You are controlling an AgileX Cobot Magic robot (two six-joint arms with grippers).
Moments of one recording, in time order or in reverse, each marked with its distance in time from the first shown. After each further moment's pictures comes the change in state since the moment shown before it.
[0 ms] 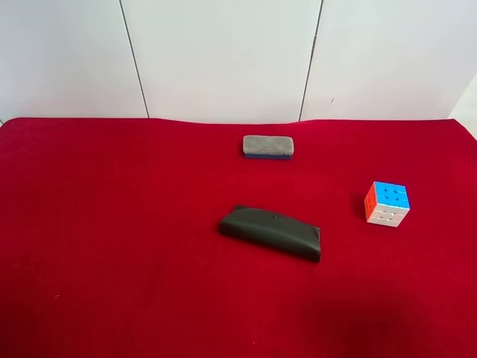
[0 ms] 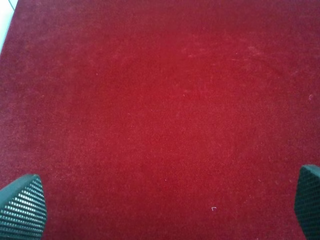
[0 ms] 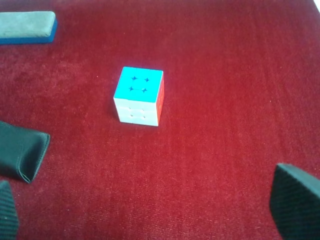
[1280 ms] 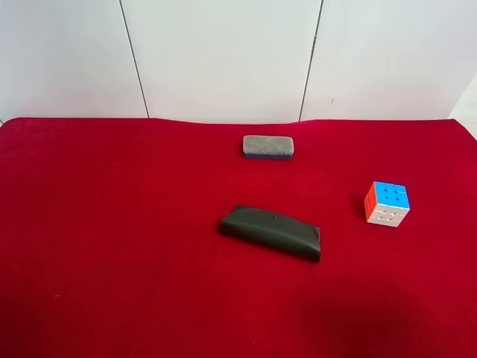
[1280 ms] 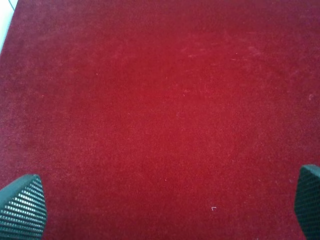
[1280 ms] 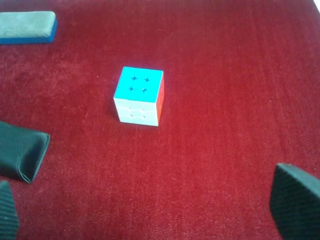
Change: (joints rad) left arm 0.000 0.000 0.000 0.000 0.000 0.000; right arm 0.000 0.000 0.000 0.000 0.000 0.000
